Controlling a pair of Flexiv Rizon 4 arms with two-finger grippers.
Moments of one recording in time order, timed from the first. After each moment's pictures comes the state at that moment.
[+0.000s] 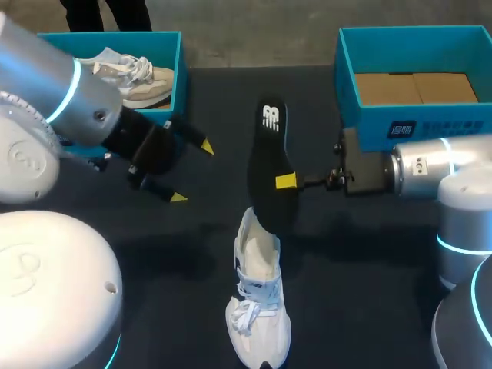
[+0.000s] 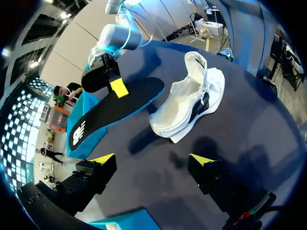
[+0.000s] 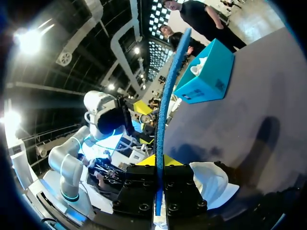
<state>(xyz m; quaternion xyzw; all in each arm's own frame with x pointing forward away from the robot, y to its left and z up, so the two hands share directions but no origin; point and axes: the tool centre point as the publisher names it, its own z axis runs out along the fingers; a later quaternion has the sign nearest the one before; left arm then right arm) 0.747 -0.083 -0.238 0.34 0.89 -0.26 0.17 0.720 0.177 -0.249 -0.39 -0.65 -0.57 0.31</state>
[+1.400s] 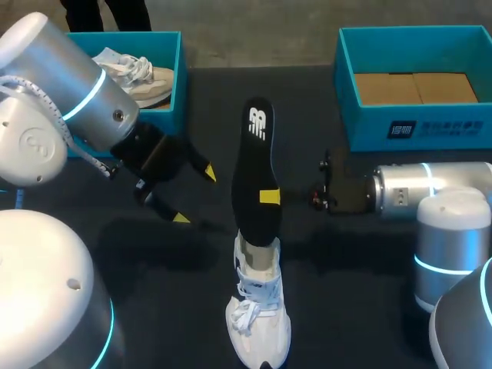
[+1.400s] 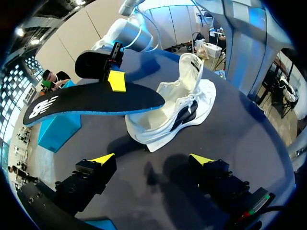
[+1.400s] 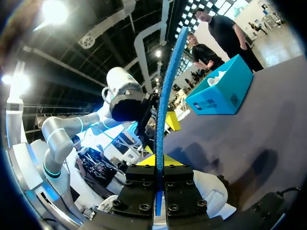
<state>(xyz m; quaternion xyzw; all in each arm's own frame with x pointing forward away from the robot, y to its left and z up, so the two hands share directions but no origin) 0.730 -0.081 -0.292 0.29 0.91 -0.29 0.04 0.711 0.205 -0.270 -0.30 -0.66 -0.64 0.24</state>
